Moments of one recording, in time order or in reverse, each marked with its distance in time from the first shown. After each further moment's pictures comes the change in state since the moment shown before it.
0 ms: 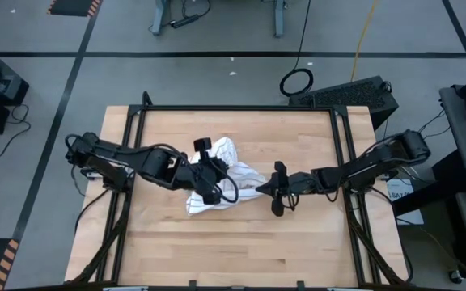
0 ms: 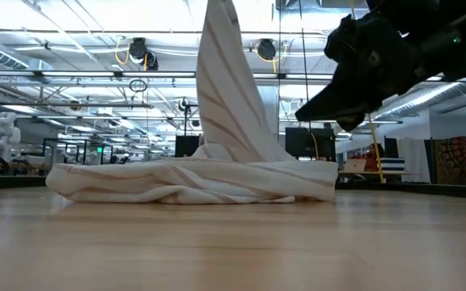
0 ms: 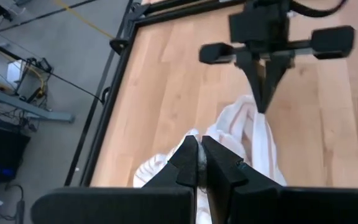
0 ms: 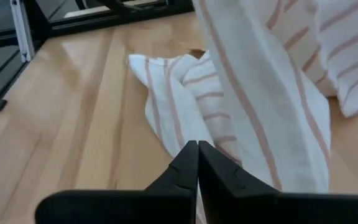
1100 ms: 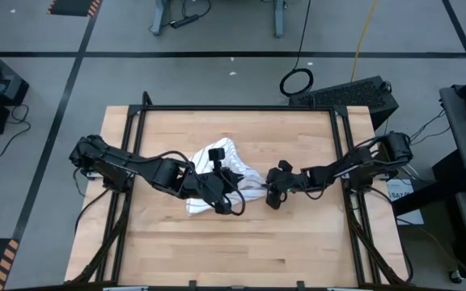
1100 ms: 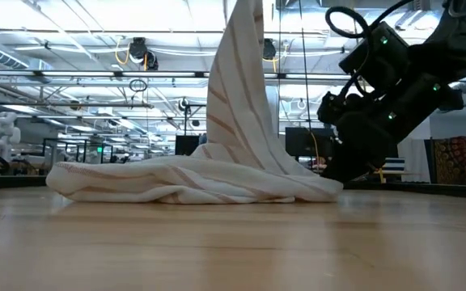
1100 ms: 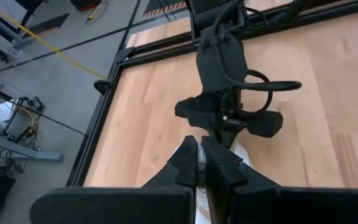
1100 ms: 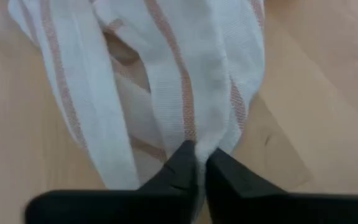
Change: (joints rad) left arm -0.023 0.043 -0.086 0.309 0.016 0.123; right arm -0.090 0.190 -0.003 -0.140 0.021 0.127
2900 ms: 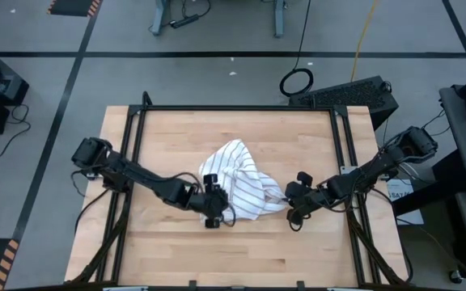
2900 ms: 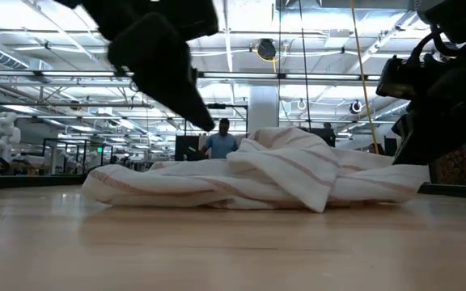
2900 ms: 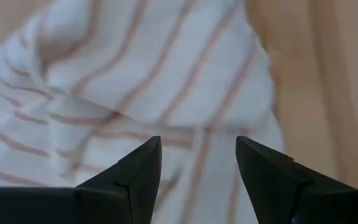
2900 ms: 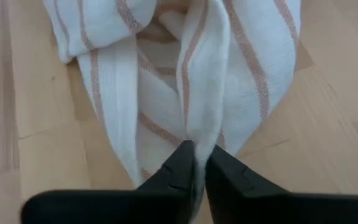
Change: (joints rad) left arm -0.030 0.030 -0.594 0.376 0.196 -0.251; right arm 0.322 -0.302 0.001 -0.528 0.137 0.266
